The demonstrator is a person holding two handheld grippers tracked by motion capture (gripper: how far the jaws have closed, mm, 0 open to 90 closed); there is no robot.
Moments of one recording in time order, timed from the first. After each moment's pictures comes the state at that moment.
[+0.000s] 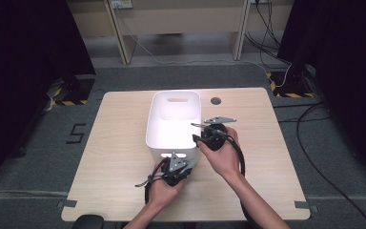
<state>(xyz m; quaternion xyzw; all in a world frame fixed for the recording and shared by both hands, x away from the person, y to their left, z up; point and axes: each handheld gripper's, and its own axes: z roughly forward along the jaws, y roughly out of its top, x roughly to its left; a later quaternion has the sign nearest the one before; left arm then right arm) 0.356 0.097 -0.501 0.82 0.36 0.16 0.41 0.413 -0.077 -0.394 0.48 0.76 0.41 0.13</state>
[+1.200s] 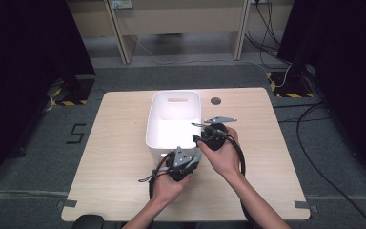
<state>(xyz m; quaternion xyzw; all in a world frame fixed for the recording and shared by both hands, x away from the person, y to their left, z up) 0.356 0.081 -0.463 0.81 0.33 0.17 0.44 0.414 -0.078 -0.394 0.49 0.76 0.41 0.13</state>
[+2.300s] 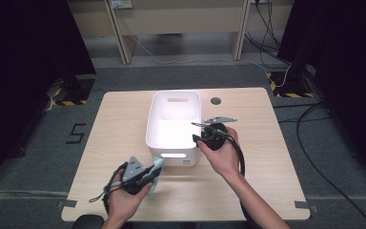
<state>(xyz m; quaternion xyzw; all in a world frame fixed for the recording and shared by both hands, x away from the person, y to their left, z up) 0.301 0.205 -0.441 0.77 0.39 0.21 0.46 0.414 -0.078 -0.394 0.49 0.76 0.41 0.13</state>
